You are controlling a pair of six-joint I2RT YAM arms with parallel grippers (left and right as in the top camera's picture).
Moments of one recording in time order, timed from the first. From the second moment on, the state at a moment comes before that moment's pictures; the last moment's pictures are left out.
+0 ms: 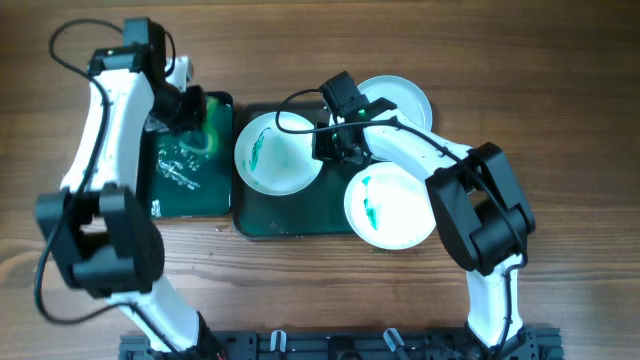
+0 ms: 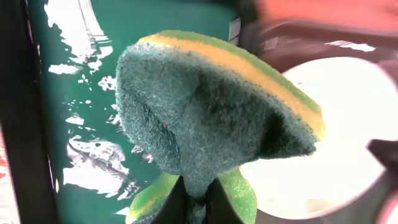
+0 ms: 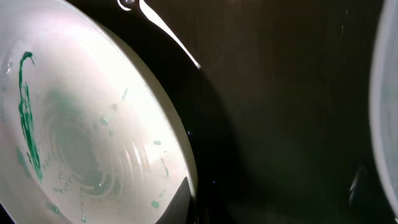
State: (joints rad) left arm 0.06 1.91 1.65 -1.13 0.14 -0.06; right arm 0.54 2.14 1.47 -0.56 -0.27 0.63
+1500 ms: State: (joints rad) left arm -0.25 2.17 1.58 -0.90 0.36 -0.15; right arm 0.49 2.15 1.47 -0.61 -0.38 0.56
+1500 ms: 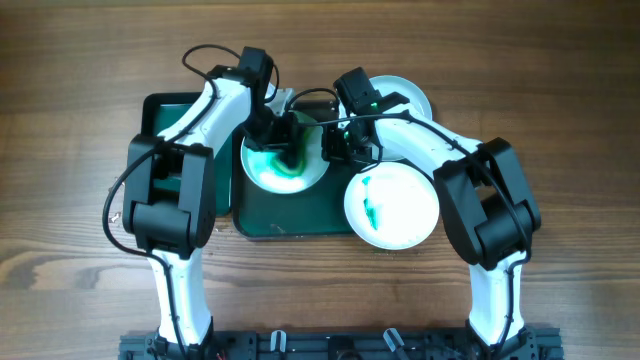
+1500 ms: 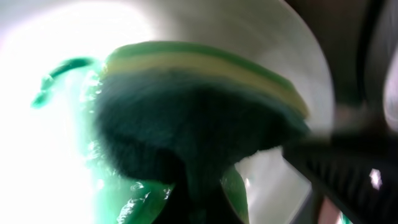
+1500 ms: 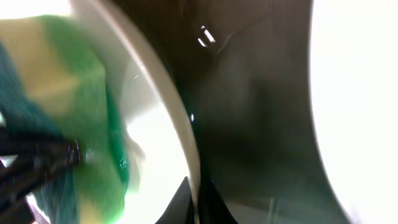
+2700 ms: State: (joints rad) left arm -0.29 2.16 1.60 -0.93 0.07 -0.43; right arm 0.49 2.16 1.47 -0.60 -0.39 0.57
